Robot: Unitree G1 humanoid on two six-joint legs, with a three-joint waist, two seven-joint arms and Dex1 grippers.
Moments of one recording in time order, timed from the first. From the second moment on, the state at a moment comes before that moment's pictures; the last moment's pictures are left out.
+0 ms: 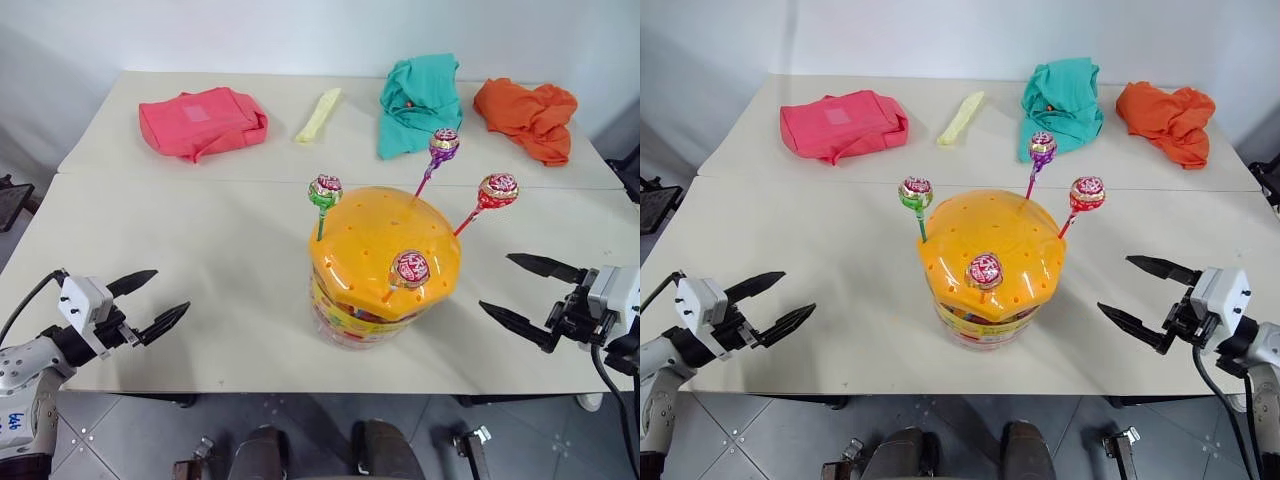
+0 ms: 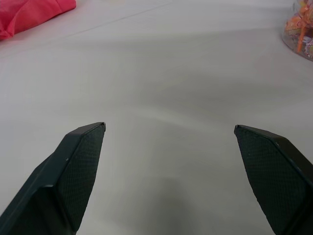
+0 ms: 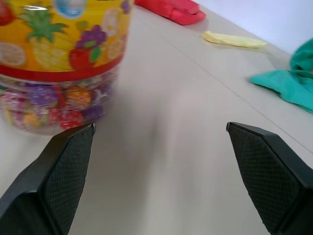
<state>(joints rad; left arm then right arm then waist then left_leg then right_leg) 0.07 0.69 0.44 0.05 -0.46 0.00 -0.93 0.06 -0.77 -0.44 -0.08 0.56 -0.07 1.20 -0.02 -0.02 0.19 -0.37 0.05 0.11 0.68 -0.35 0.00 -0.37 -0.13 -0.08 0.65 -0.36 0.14</state>
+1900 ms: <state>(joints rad) -0.88 0.44 0.11 0.04 -0.92 0.69 -1.22 0.53 -0.62 -0.91 -0.69 1.06 0.20 1.17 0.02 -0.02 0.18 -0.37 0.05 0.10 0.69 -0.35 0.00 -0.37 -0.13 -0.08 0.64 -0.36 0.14</state>
